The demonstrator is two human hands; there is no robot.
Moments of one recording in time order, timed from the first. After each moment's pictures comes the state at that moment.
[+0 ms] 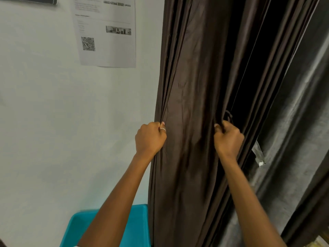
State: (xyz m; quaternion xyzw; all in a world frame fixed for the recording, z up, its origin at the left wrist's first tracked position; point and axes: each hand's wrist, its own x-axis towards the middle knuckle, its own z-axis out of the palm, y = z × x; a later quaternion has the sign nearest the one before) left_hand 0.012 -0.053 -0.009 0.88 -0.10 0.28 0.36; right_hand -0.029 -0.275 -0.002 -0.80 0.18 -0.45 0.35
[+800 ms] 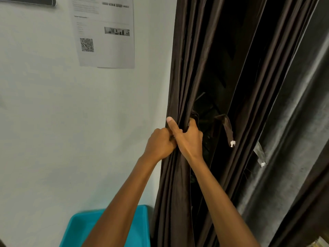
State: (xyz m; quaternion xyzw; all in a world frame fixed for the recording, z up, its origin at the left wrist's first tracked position) left_hand 0.000 -0.071 -0.010 0.87 -0.23 0.15 0.40; right_hand -0.025 -0.177 0.000 -0.81 0.05 -0.28 0.52
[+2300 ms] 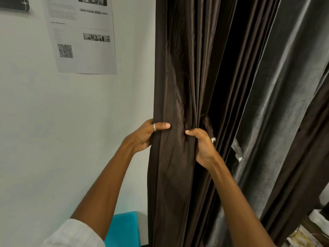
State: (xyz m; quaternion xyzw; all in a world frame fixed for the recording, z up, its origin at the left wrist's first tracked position) left_hand 0.028 -0.082 0.026 0.62 -0.21 -0.16 0.74; right_hand -0.051 -0.266 0.008 -0.60 0.00 -0.10 0.79
